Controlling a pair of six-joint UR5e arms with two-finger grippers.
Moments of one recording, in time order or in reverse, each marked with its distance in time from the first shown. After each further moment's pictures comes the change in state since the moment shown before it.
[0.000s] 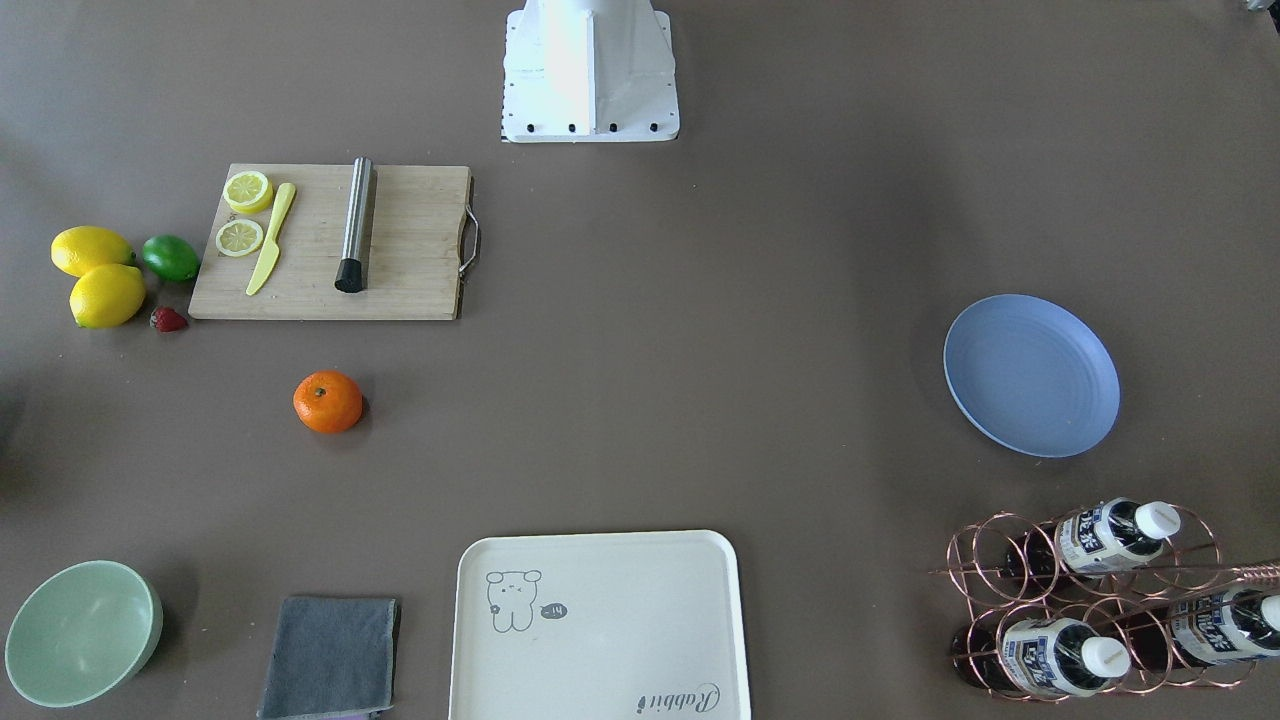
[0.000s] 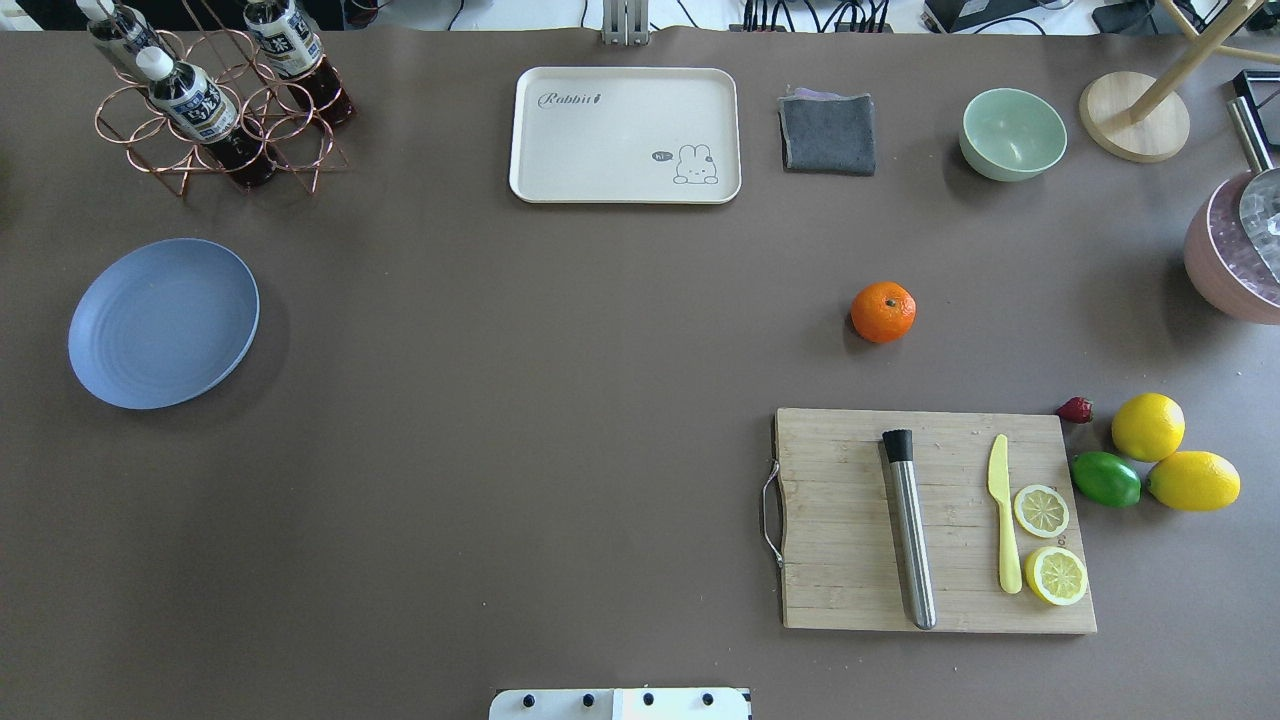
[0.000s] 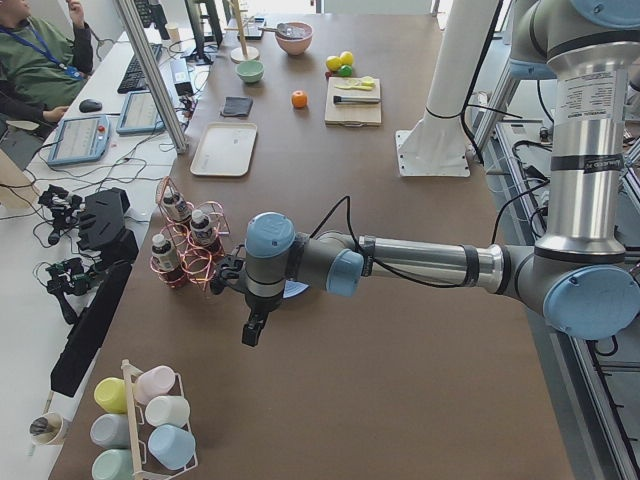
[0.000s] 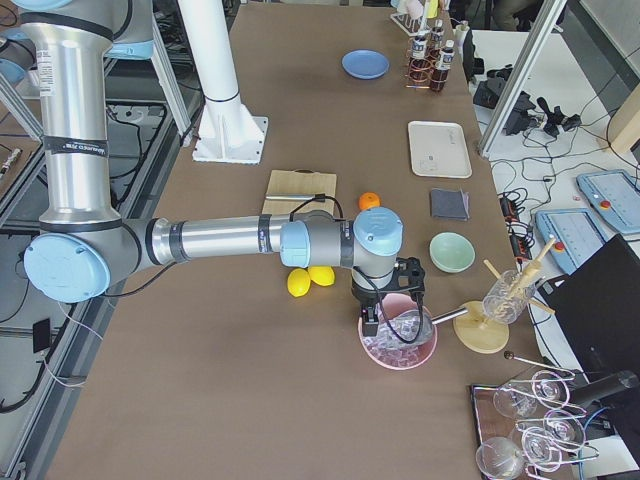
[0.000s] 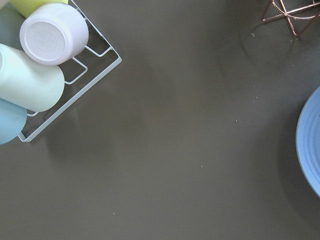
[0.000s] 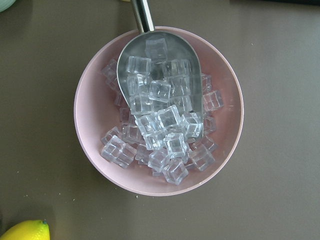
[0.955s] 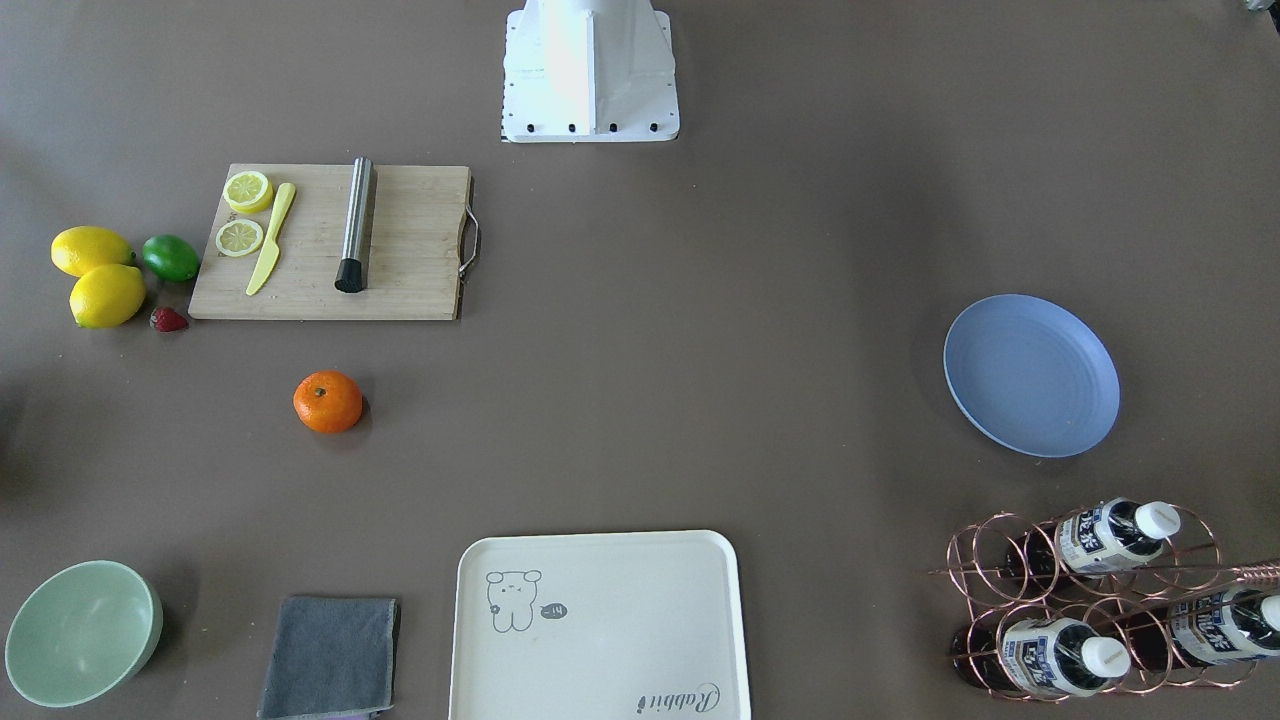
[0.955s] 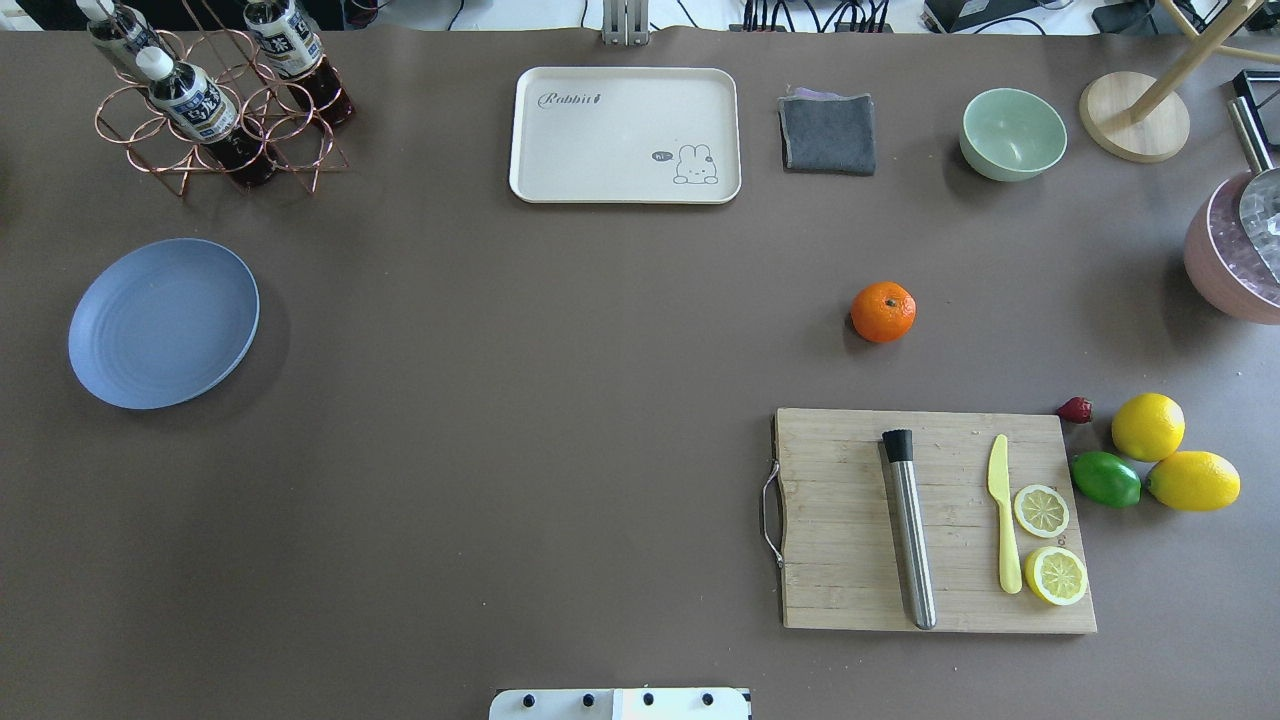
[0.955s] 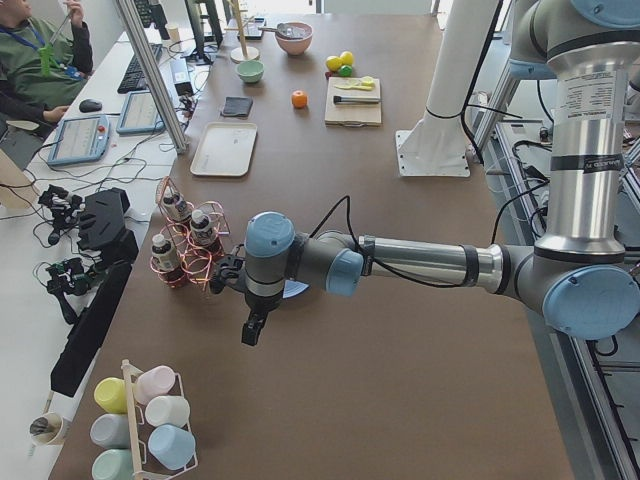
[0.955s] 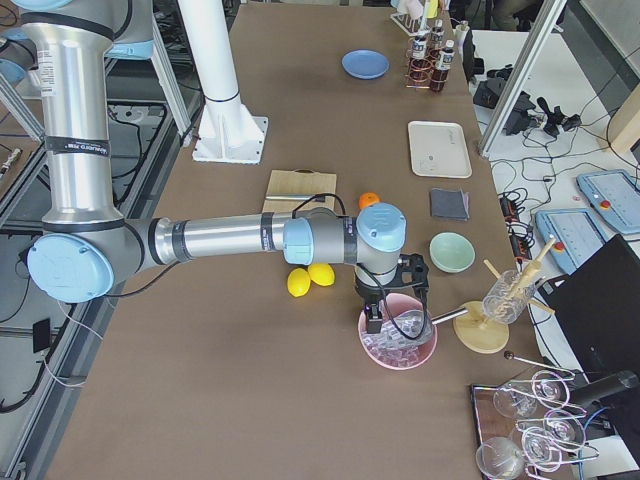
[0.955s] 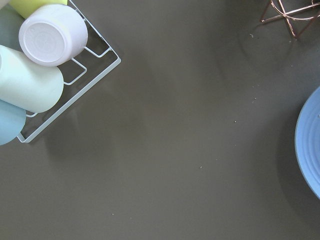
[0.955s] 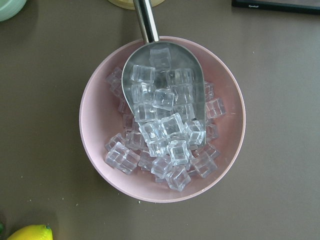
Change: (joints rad) left arm 0.000 -0.001 0.000 -0.001 -0.002 0.000; right arm 0.000 0.013 0.000 0.000 -0.001 0.002
